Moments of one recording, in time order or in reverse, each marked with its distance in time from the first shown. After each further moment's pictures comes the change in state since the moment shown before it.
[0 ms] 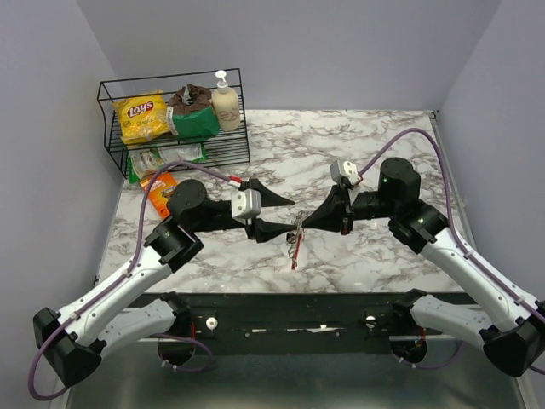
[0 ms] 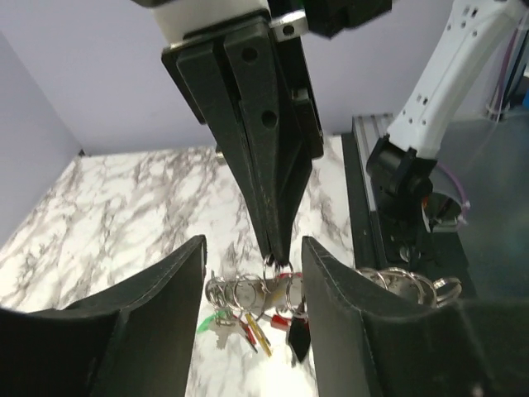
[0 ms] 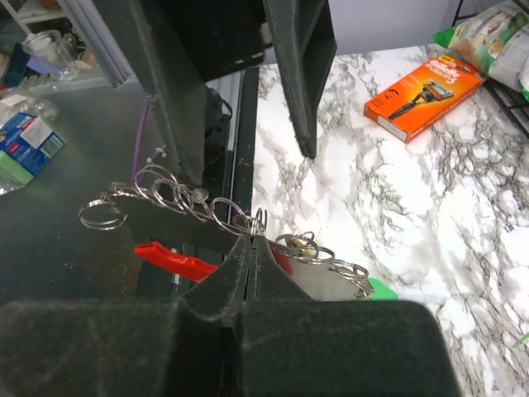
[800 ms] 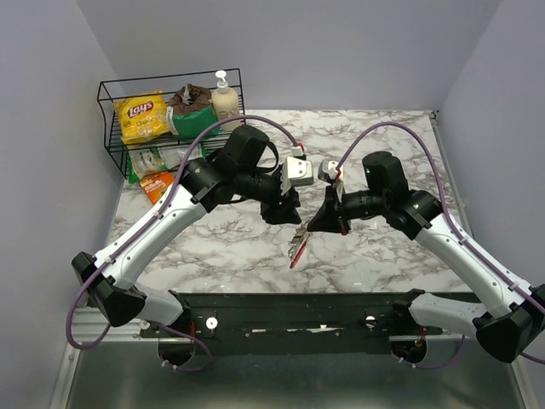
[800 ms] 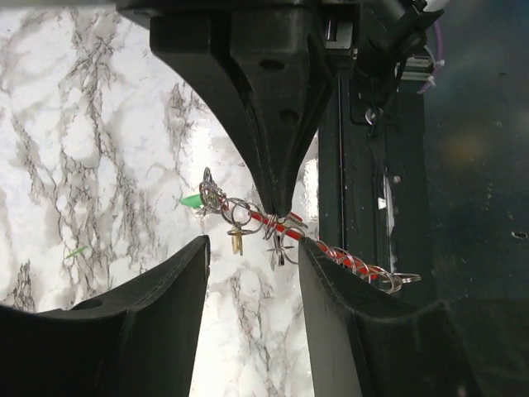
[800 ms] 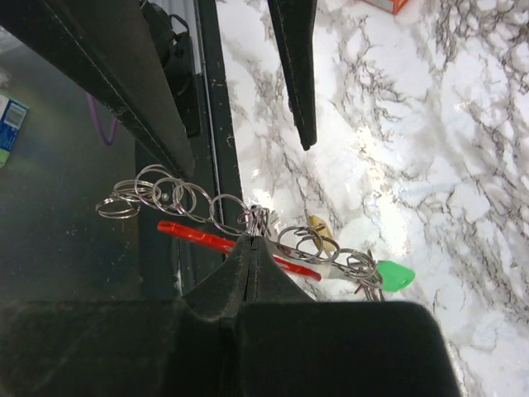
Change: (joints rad) left arm -0.017 0.470 0.735 -1.078 -0.034 0.308; right arm 0.000 0.101 0.143 -0.421 0.168 -0.123
